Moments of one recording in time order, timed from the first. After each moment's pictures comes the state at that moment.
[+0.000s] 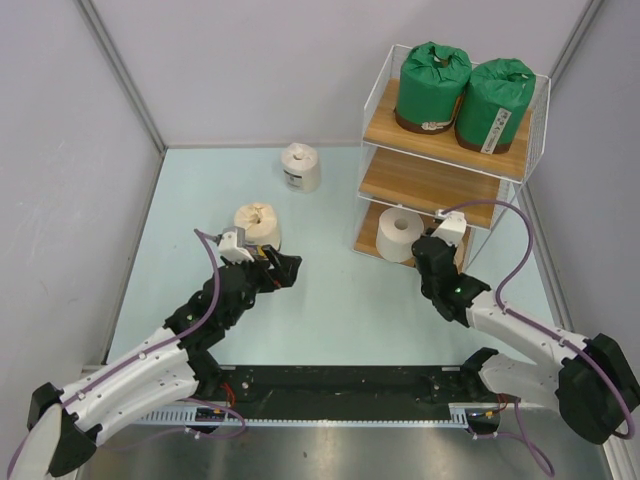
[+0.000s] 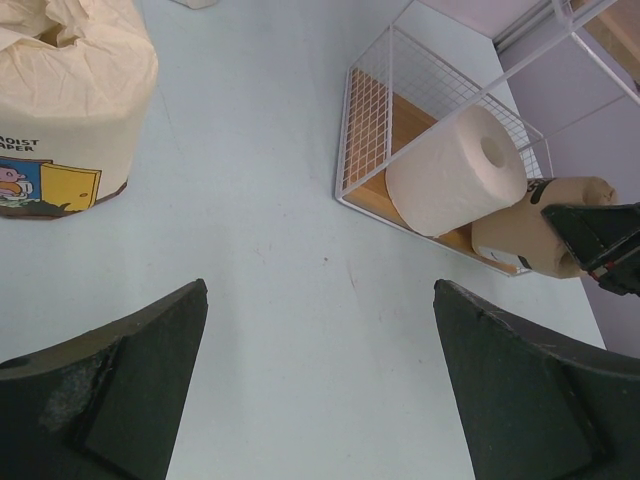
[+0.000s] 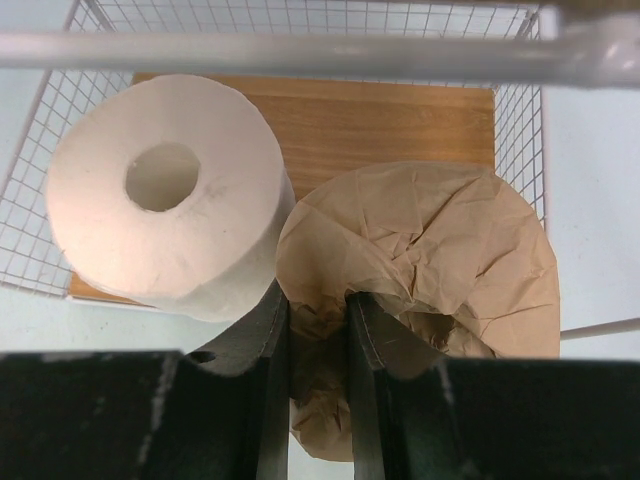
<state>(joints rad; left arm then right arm) -0.79 0.66 0.44 -0.04 -0.38 -0.72 0.65 1.05 0.55 -0.03 0.77 0.46</state>
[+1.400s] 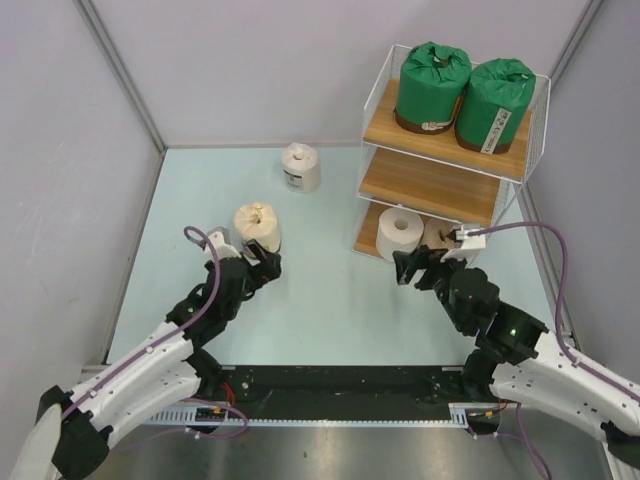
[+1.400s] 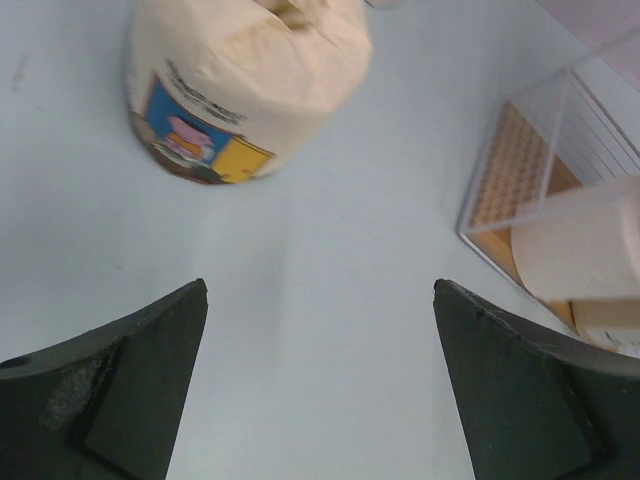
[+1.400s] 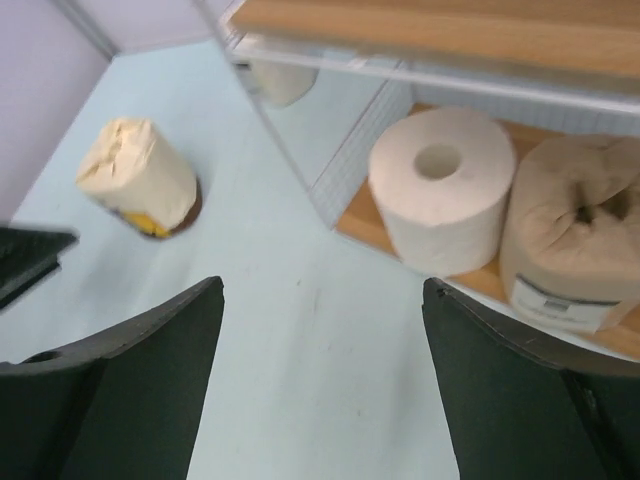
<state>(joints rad) -0.67 0.71 0.43 -0.18 -0.47 -0.83 0.92 0.58 0.61 -0.22 0.62 0.47</state>
